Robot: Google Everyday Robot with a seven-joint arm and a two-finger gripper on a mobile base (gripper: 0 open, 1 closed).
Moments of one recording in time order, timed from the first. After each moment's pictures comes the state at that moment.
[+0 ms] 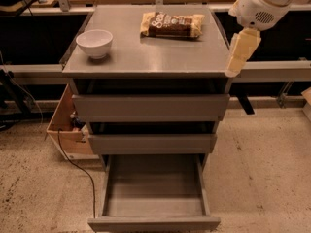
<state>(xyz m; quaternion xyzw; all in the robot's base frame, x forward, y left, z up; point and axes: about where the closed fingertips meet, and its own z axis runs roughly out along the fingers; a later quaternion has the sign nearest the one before) 0.602 -0.196 0.981 -0.62 0.75 -0.07 0.22</state>
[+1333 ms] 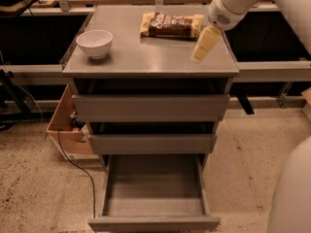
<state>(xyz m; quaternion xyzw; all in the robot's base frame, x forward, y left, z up) 0.718 -0.155 0.948 -0.54 0.79 -0.05 0.30</state>
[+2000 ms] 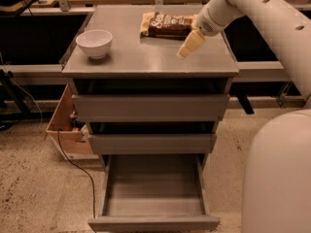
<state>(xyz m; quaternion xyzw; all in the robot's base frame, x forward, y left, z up) 0.789 -0.145 0.911 -0.46 0.81 -0.02 0.36</state>
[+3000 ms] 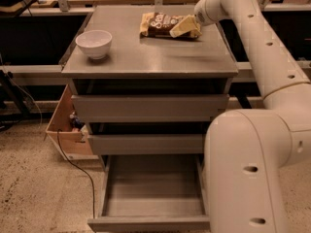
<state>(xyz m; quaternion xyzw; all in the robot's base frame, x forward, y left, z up) 0.907 -0.141 0.924 -0.35 0.79 0.02 0.50</state>
